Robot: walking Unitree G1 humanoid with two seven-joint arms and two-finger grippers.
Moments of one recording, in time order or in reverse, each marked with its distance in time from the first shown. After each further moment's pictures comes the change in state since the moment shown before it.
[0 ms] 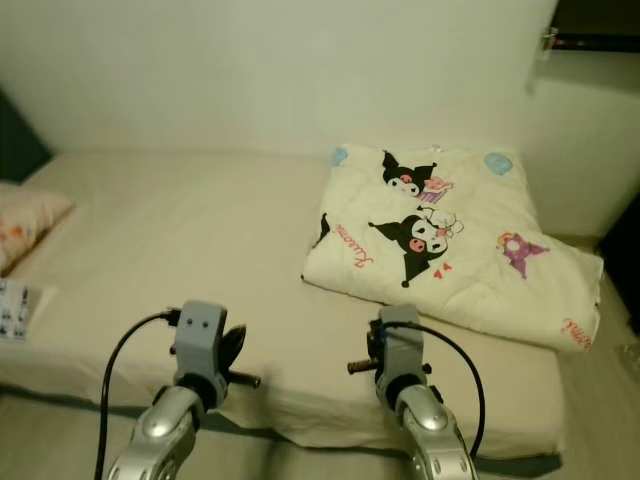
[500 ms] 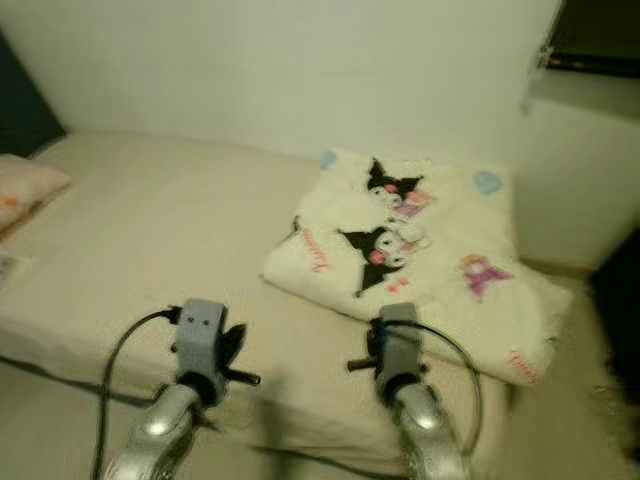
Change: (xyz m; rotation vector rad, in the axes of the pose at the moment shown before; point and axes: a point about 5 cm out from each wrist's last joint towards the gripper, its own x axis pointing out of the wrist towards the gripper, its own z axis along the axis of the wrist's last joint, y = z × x) left arm 0.001 -0.001 -0.002 -0.002 0.010 -0.002; right arm 0.000 0.004 -0.001 0.024 0.000 0.013
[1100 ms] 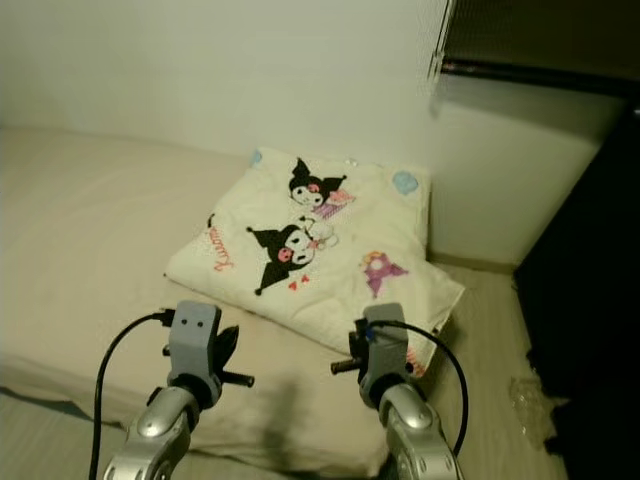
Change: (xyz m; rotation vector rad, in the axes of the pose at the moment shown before) left arm 0.001 0.001 0.001 0.001 -0.005 0.003; right arm 0.001 0.005 0.004 -0.019 -0.007 0.047
